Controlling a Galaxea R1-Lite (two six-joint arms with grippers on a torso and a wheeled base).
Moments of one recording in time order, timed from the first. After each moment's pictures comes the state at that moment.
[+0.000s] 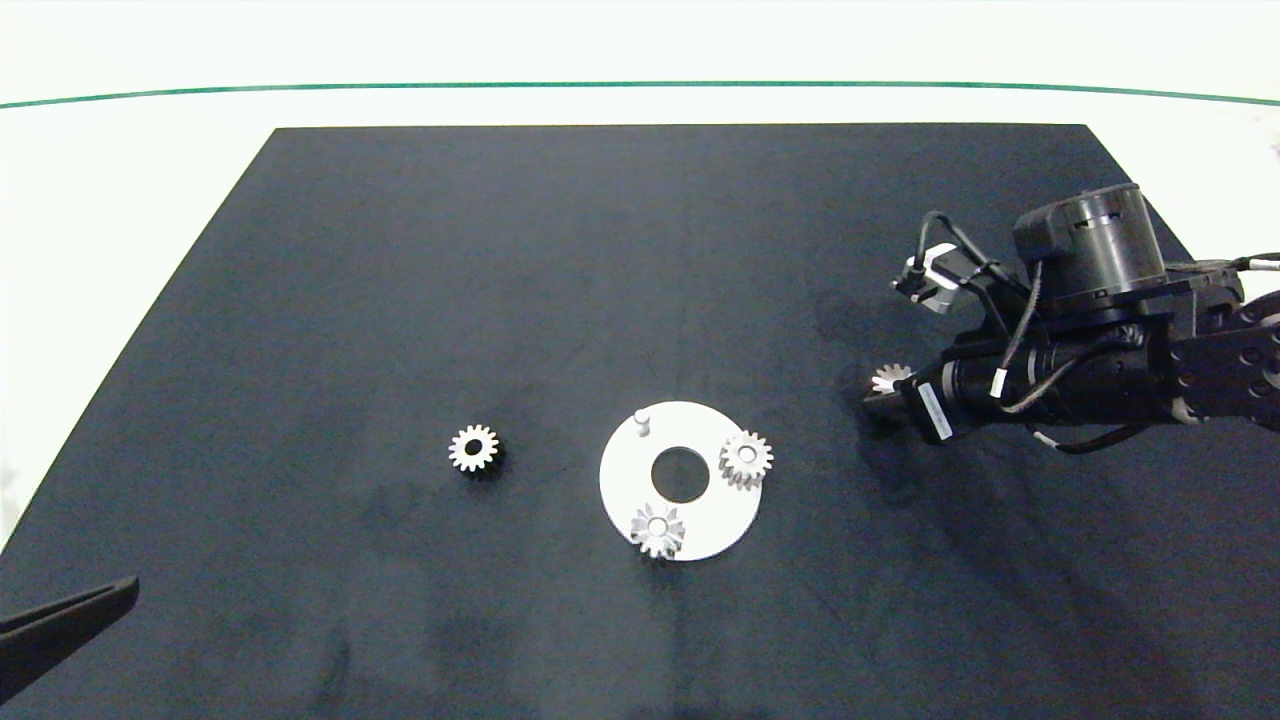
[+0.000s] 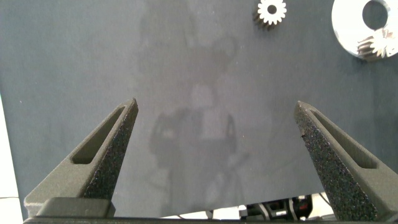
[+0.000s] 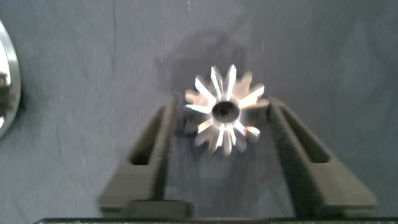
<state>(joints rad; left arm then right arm) -0.18 0.76 -0.84 0.50 0.03 -0.01 0.34 1.71 -1.21 0.14 -0.08 -0.22</state>
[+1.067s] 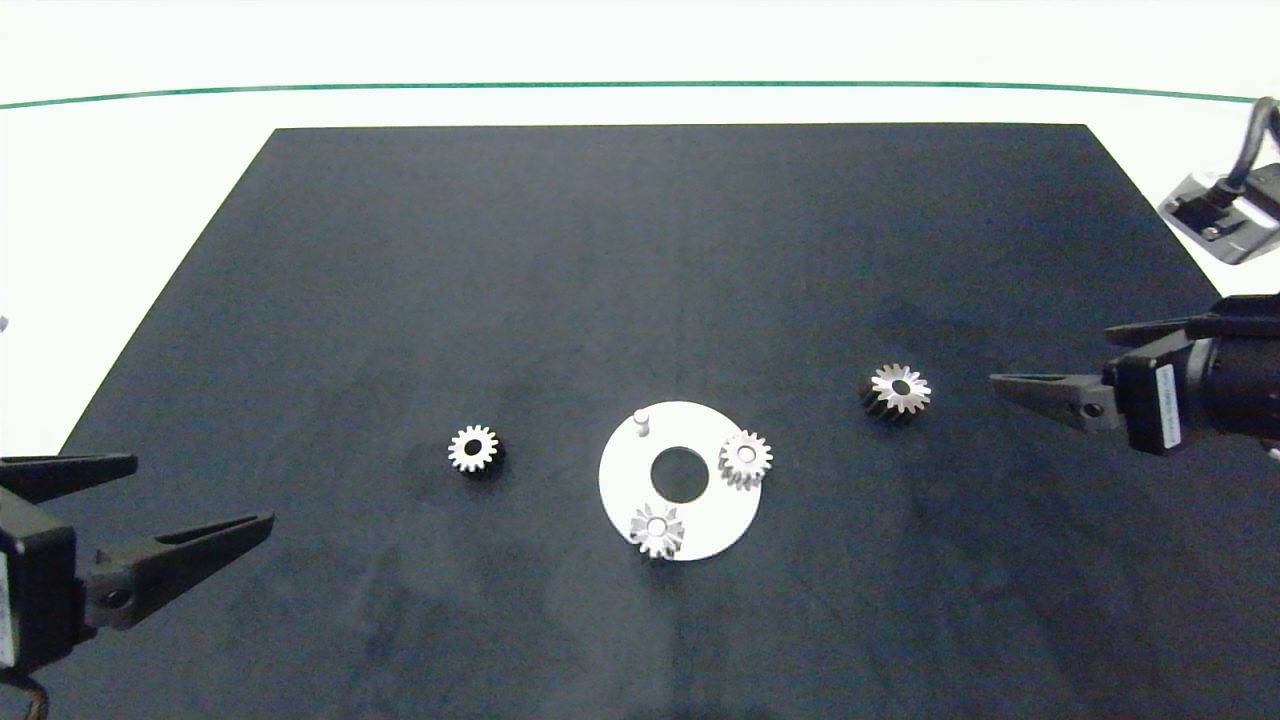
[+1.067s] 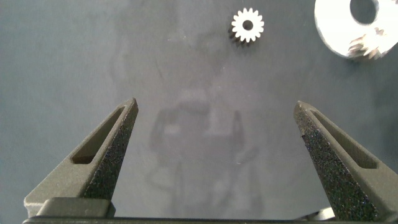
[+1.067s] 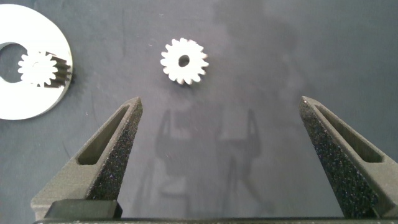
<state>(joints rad) -0.29 0.97 -0.86 0.35 0.03 0.09 0.30 1.29 -1.03 0.17 -0.09 -0.16</state>
